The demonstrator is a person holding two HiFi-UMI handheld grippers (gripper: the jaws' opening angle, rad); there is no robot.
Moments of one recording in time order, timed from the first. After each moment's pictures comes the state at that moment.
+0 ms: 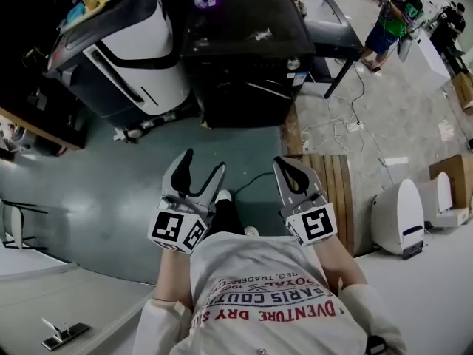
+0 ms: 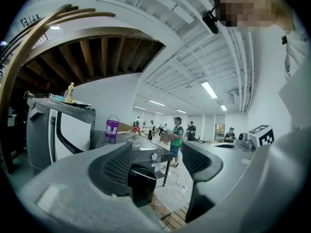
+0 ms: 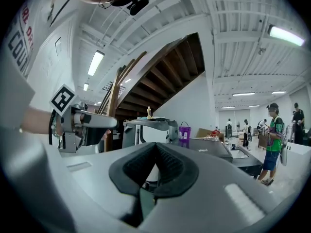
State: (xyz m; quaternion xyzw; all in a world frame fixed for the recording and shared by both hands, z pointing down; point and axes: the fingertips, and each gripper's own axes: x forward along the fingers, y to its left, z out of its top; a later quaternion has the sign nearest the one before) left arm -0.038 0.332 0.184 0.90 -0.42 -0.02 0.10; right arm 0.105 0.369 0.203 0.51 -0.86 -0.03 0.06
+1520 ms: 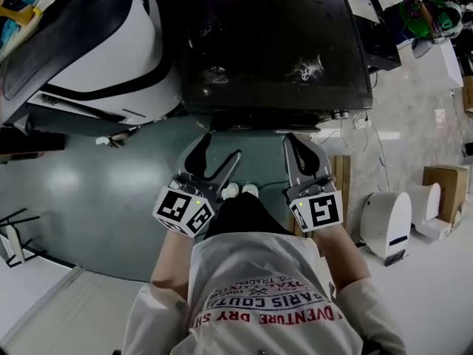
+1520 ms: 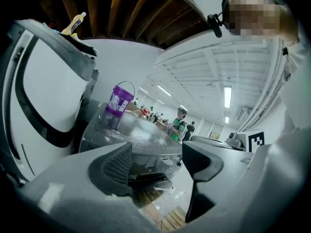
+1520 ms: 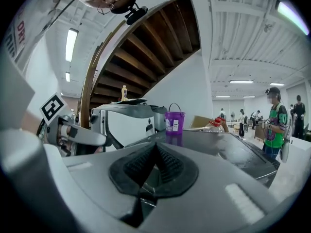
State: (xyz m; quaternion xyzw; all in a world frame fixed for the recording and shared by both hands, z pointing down) left arm -0.031 -0.064 0.326 0.90 -0.36 -0.03 0.26; right arm 0.096 -0.050 0.292 0.54 -0.83 0.02 0.10
